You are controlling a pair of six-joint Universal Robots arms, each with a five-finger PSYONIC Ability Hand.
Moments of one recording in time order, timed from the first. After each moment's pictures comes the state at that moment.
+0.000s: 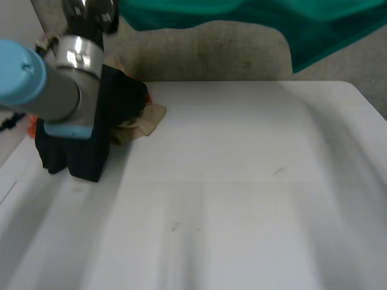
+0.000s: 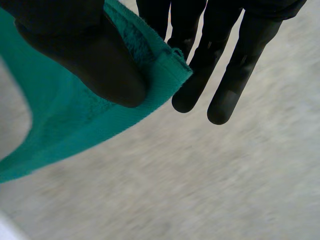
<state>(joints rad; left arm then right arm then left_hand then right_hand) 4.32 -2.12 -1.11 3.87 -1.49 3.63 1.63 -1.14 1.09 -0.38 1.48 2.68 1.17 1.20 1.19 1.20 0.98 1.14 1.18 1.19 1.20 1.03</state>
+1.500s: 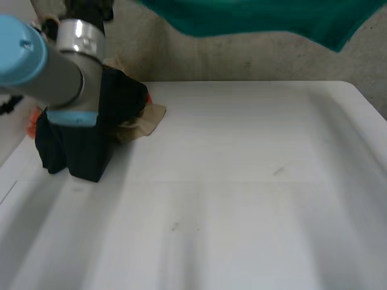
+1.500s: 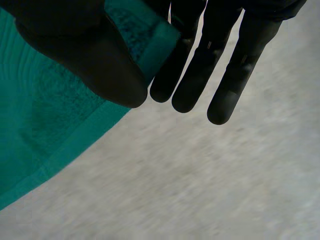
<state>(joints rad) 4.30 -2.14 -0.95 3.75 -1.56 3.85 1.60 -1.20 1.03 -0.40 1.51 2.62 1.17 1.20 1.19 1.20 0.99 1.14 1.18 1.19 1.20 1.03</state>
